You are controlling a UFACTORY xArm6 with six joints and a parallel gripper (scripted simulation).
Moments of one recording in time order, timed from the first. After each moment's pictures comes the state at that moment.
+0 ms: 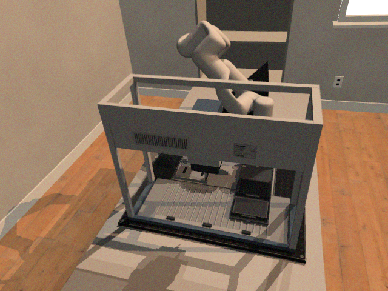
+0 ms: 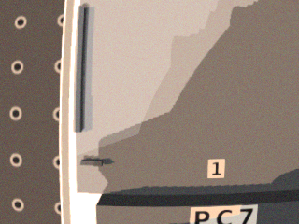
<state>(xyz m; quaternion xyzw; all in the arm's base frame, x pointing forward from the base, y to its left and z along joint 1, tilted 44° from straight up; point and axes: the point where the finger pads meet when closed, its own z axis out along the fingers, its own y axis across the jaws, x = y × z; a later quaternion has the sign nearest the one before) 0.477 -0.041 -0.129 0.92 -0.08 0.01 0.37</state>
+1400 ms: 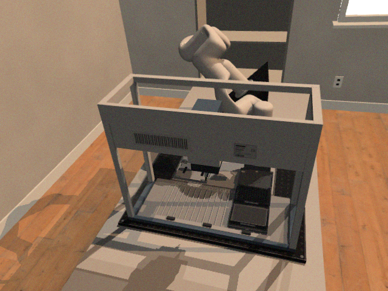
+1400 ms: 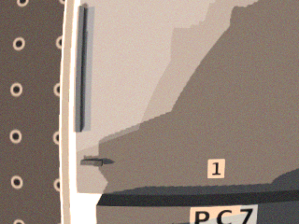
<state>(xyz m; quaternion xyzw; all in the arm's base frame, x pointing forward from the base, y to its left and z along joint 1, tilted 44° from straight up) 0.513 -0.046 -0.126 0.92 -0.08 0.01 0.37</state>
